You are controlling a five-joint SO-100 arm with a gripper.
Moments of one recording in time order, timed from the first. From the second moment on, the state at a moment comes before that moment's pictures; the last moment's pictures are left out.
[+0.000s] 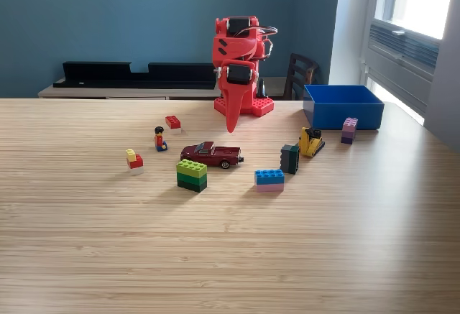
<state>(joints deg) 9.1 195.1 175.6 65.4 -13.7</state>
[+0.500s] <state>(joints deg) 10.2 181.7 157.7 65.5 -1.1</state>
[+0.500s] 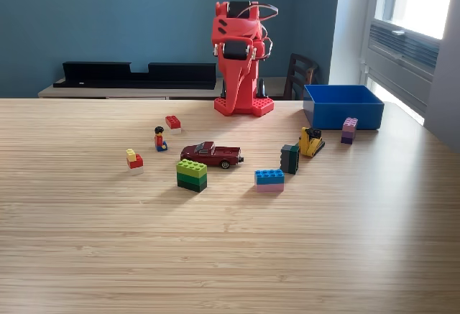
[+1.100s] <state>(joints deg) 26.5 123.0 122.5 75.6 19.7</state>
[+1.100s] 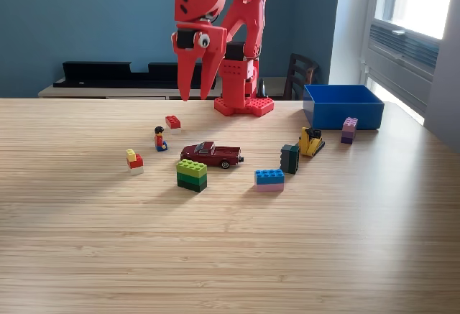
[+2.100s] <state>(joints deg) 45.9 112.1 126.2 77.9 17.0</state>
